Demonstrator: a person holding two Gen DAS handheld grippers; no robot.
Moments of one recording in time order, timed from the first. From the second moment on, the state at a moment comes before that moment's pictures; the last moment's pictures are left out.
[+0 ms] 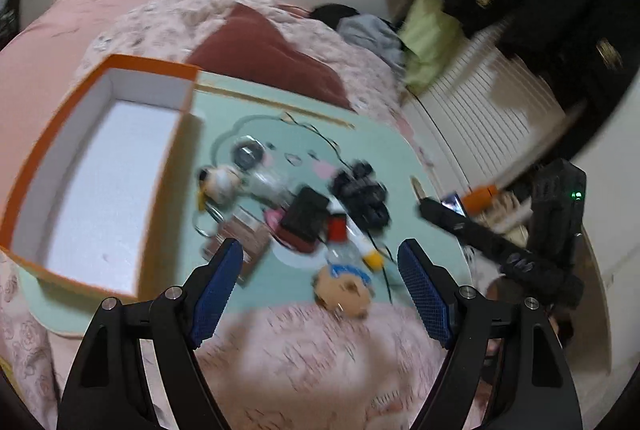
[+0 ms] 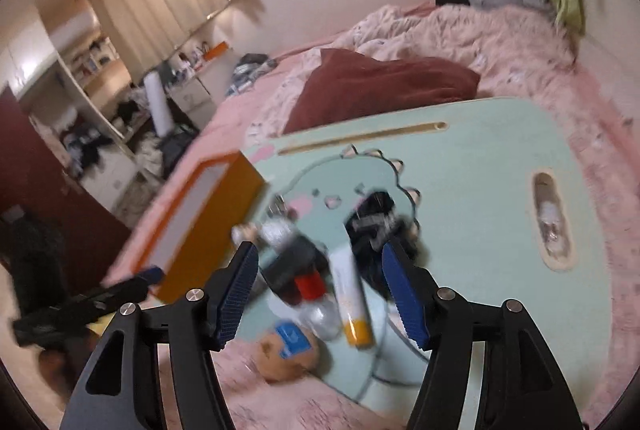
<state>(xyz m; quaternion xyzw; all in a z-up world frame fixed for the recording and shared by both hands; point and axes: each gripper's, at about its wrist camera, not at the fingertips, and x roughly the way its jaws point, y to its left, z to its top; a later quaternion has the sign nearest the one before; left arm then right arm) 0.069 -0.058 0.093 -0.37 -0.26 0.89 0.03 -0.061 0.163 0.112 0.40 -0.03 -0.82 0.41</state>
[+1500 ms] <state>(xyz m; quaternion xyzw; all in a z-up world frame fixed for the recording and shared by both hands) 0.063 -0.046 0.025 -0.44 -0.27 0.86 0.04 -0.019 0.145 0.027 0.41 0.14 -0.85 0.31</state>
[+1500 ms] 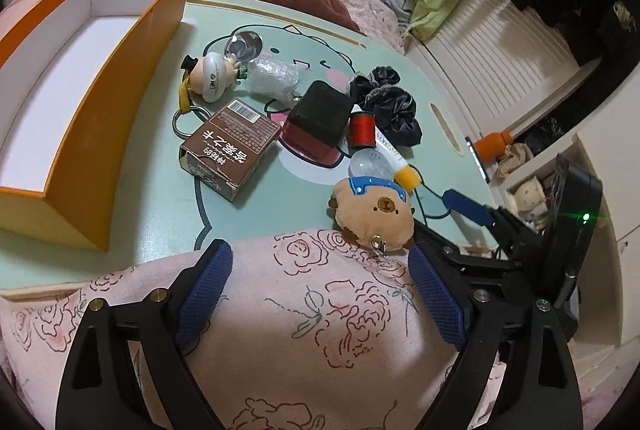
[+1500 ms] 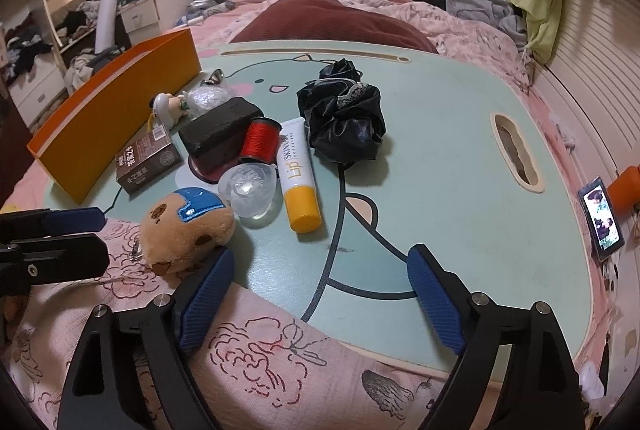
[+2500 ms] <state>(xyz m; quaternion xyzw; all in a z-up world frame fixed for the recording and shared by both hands) 0.058 -0.038 0.025 -0.46 -0.23 0.86 0.01 -0.016 0.146 0.027 0.41 0.12 -0.85 0.32</state>
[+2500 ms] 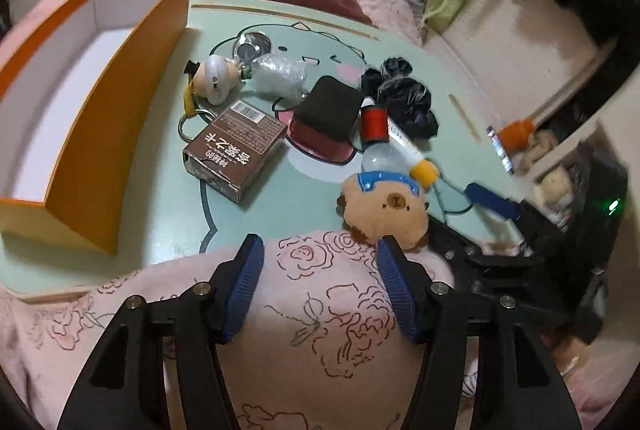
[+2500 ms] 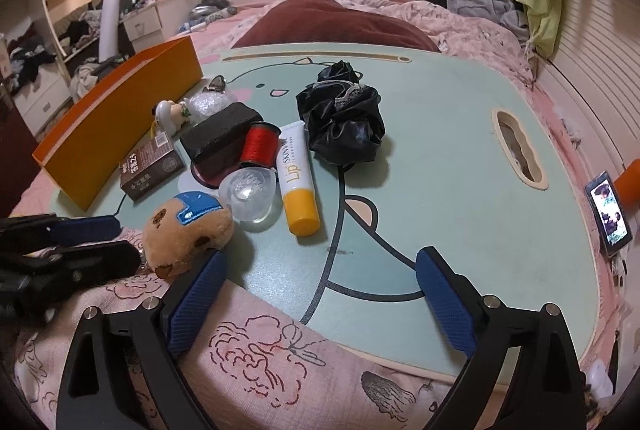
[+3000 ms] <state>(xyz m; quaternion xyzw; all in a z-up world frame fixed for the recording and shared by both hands) 0.054 -0.035 0.024 -0.46 -0.24 0.86 0.05 -0.020 0.148 0.027 0.41 0.12 -0.85 0.31</state>
